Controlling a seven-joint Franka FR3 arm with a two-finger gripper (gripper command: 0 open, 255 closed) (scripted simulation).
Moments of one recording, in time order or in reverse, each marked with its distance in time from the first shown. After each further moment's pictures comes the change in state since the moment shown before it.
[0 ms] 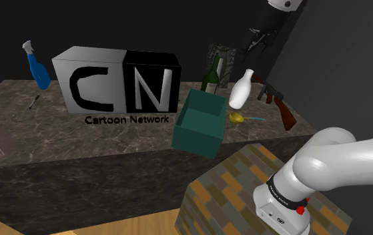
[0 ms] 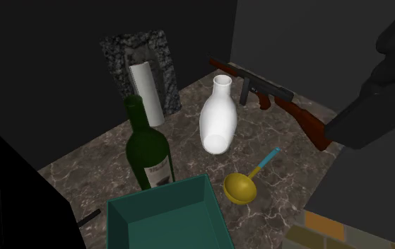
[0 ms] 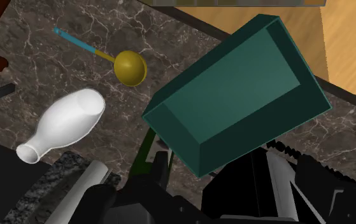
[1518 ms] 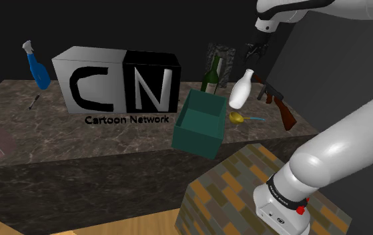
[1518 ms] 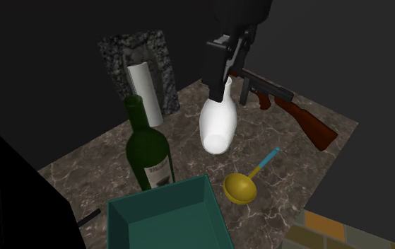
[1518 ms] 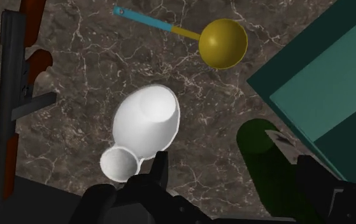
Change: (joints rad) arm -0.114 0.600 -0.347 0.268 -0.017 0.200 -0.323
